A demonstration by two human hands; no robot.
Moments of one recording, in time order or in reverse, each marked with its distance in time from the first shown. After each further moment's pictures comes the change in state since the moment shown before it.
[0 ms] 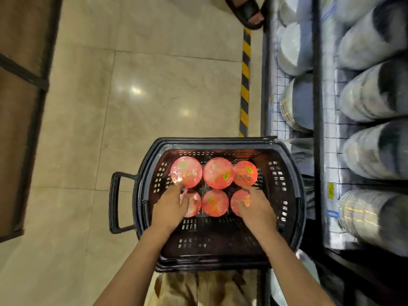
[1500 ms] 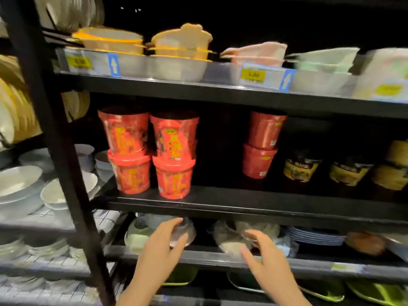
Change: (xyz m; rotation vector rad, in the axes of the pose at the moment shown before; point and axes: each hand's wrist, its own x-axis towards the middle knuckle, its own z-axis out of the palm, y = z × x) left_hand -0.512 0.326 -0.022 0.127 -0.548 1.723; right_hand -0.671 0.134 -0.109 0.562 1.280 0.665
